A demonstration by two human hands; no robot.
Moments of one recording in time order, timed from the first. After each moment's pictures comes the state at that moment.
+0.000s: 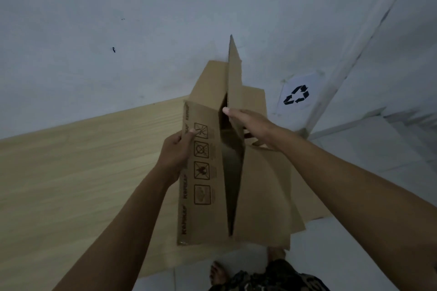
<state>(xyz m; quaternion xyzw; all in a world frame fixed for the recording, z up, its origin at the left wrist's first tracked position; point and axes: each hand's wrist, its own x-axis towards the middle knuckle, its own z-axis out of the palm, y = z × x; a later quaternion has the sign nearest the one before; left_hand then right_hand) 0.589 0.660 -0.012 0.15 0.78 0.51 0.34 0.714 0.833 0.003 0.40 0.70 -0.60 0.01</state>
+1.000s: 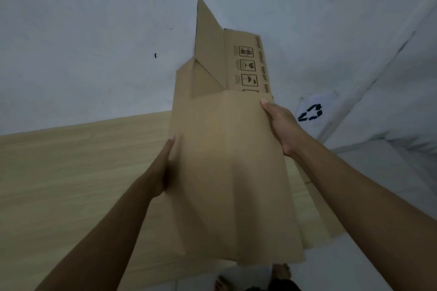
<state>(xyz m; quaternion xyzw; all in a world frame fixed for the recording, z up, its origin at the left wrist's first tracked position) 0.479 0.555 -0.048 0.00 0.70 0.52 0.49 0.667 0.786 0.031 0.40 0.54 -0.71 -0.20</state>
